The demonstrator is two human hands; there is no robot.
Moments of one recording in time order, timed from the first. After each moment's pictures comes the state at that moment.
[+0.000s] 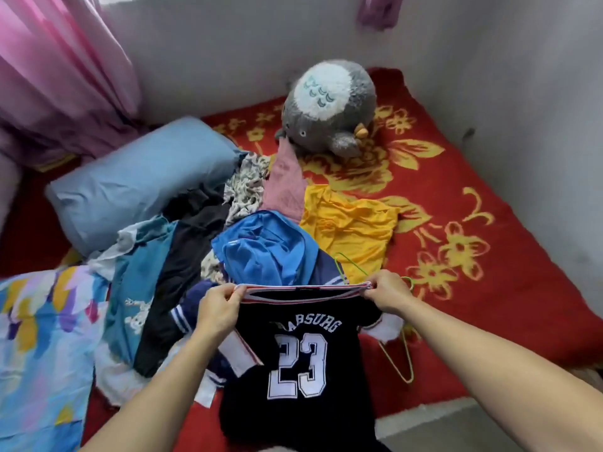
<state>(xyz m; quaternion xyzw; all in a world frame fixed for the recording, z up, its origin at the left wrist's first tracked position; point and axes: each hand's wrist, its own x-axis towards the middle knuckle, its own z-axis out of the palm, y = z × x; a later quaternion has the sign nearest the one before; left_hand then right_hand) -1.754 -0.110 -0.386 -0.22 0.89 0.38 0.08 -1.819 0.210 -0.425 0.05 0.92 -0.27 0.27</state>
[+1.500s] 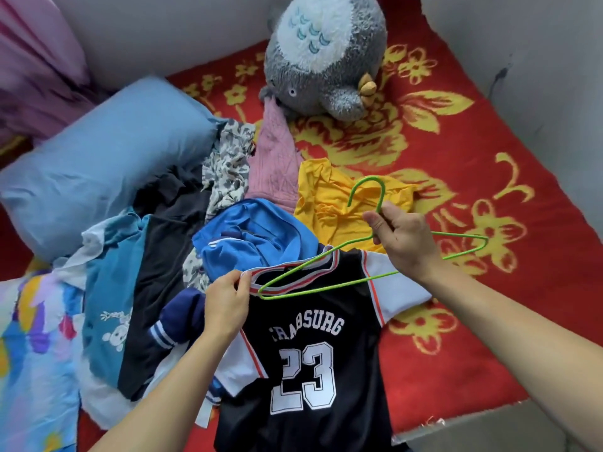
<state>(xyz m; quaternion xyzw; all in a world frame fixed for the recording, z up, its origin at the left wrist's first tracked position) -1.858 -0.085 -0.456 -0.19 0.92 0.34 0.04 -1.942 0.213 -0.433 -0.08 0.89 -0.44 -0.04</state>
